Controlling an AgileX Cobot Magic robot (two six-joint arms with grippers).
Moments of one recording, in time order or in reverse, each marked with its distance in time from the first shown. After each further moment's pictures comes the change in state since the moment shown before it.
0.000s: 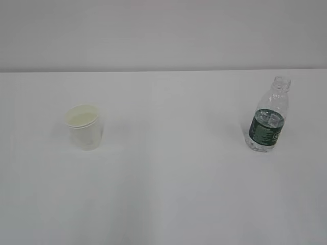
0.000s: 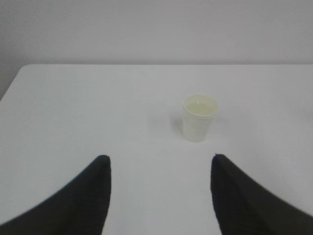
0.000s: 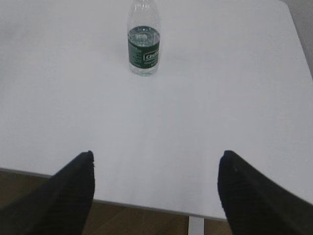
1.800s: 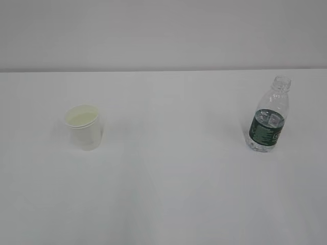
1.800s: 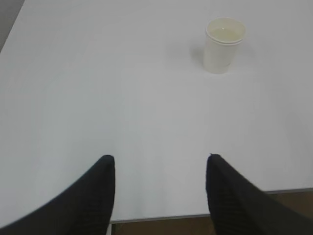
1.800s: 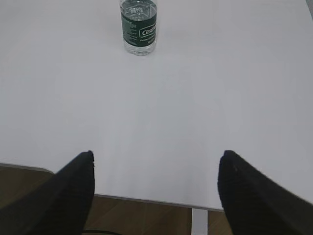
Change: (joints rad) left arm 0.000 0.000 0.009 0.050 0.239 0.000; right arm 0.000 0.000 0.118 -0.014 -0.048 0.031
